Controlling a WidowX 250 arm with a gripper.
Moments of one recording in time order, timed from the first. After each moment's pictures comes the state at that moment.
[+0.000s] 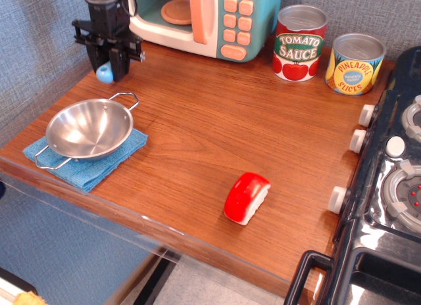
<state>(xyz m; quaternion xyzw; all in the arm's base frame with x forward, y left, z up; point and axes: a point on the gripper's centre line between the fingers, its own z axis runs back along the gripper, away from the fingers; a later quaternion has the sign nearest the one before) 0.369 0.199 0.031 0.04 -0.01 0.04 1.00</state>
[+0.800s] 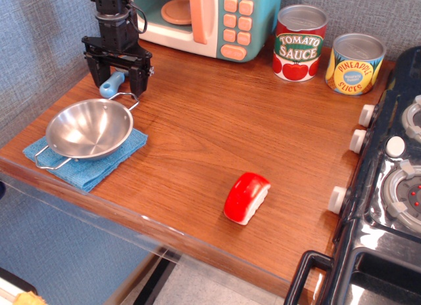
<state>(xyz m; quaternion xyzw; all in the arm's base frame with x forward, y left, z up) 0.369 0.184 0.026 0.03 -0.01 0.05 1.00</state>
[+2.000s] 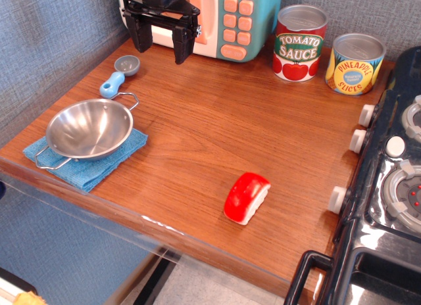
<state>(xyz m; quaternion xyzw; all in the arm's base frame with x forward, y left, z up) 0.376 0.111 0.090 0.02 -0.06 0.01 1.00</state>
